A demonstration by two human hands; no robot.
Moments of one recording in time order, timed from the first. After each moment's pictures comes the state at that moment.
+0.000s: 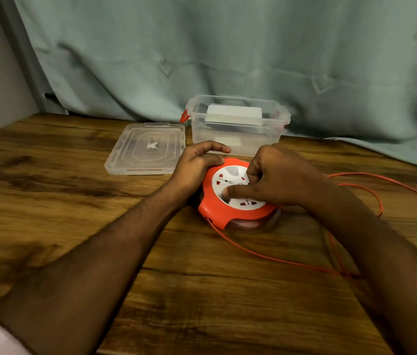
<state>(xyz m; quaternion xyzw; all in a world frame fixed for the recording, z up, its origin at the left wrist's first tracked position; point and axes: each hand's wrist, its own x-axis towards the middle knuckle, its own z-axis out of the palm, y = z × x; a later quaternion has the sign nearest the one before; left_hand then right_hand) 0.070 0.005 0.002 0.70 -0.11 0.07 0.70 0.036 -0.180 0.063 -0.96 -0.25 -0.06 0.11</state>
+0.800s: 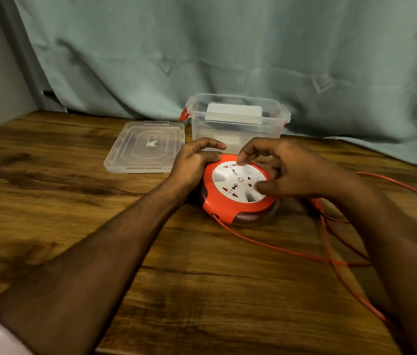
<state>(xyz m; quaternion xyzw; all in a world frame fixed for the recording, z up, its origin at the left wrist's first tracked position) 0.080 0.009 -0.004 0.70 -0.08 0.09 0.70 0.040 -0.203 0.073 -0.94 -0.30 -0.02 0.17</state>
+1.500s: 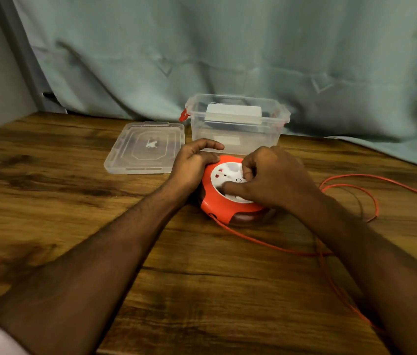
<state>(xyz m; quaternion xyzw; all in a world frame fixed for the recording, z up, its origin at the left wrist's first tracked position) 0.082 0.008 -0.006 0.70 -0.06 0.11 0.71 0.036 -0.168 0.040 -0.96 -0.18 -0.15 0.13</state>
